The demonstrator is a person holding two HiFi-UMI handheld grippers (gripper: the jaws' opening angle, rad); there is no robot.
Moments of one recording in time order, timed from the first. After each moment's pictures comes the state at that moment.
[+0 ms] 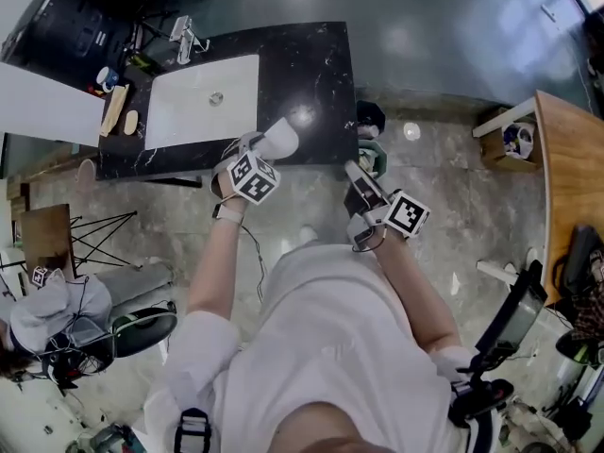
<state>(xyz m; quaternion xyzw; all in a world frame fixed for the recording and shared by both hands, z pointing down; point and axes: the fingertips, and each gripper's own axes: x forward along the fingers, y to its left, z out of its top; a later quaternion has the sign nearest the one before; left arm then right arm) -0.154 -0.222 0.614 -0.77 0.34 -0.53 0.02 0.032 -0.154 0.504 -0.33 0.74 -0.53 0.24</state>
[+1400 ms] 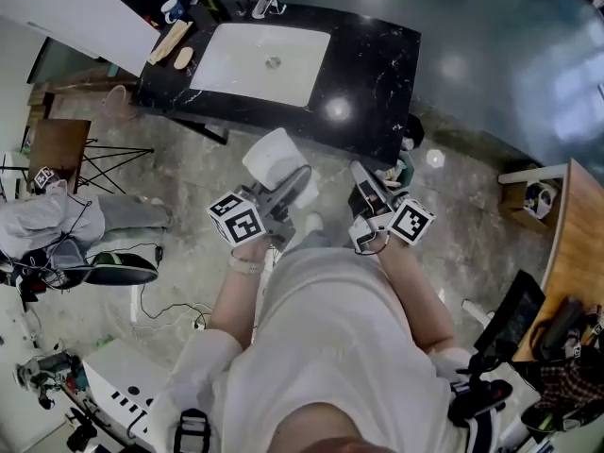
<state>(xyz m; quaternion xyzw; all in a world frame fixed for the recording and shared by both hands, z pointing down) -0.148 -0.081 0.449 -0.83 0.43 0.16 -0.33 -0.055 -0.117 0.483 -0.20 0.81 -0.52 0.19</state>
